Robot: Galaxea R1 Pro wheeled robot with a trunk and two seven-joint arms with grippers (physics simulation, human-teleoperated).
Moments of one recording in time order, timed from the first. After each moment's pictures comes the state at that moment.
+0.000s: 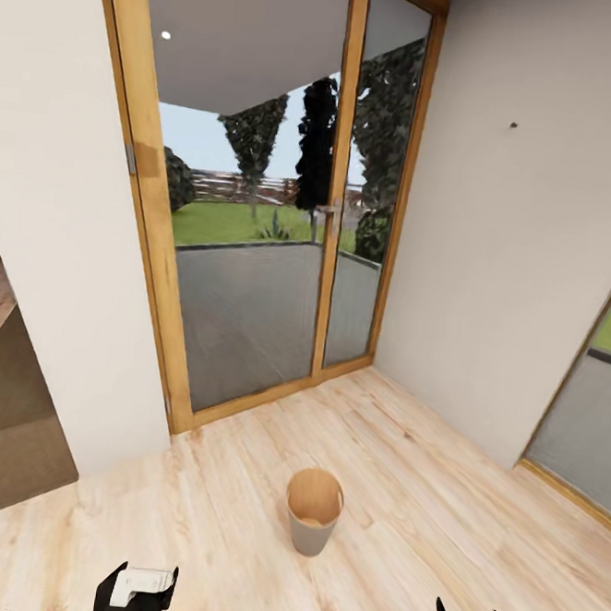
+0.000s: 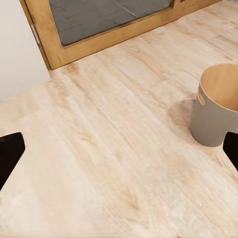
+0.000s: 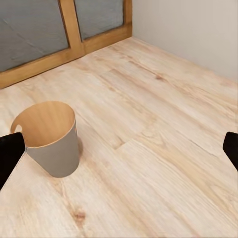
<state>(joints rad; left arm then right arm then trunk) -0.02 0.03 0.00 -0.93 0.00 -0.19 0.00 0.14 -0.10 -0.16 -1.11 -0.16 -0.28 0.15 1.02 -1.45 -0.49</state>
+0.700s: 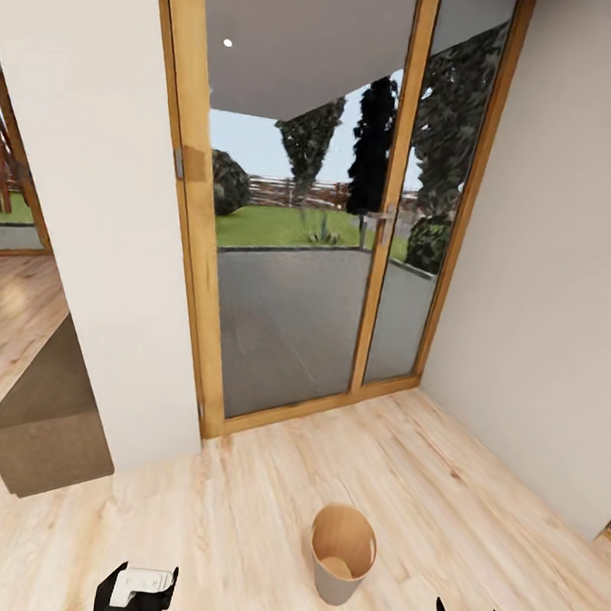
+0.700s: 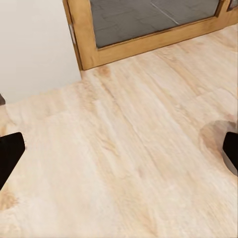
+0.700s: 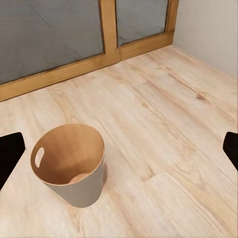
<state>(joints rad) -0.02 0.03 0.00 -0.93 0.00 -0.19 0.00 0.14 -0.10 -0.16 -1.11 -0.16 -0.28 0.15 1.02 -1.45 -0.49</state>
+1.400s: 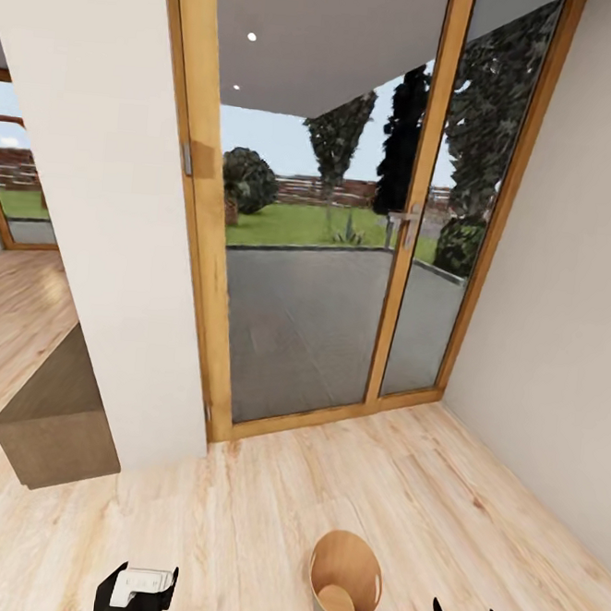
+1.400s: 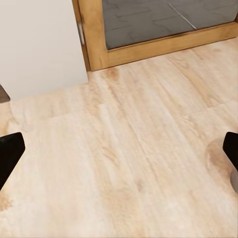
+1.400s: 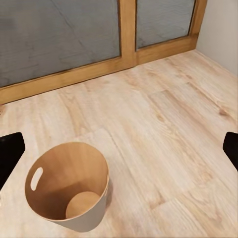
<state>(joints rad) -0.02 0.03 0.00 -0.93 0.00 -0.19 0.00 0.14 -0.10 -0.15 -1.11 -0.16 -0.28 0.15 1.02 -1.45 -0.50</state>
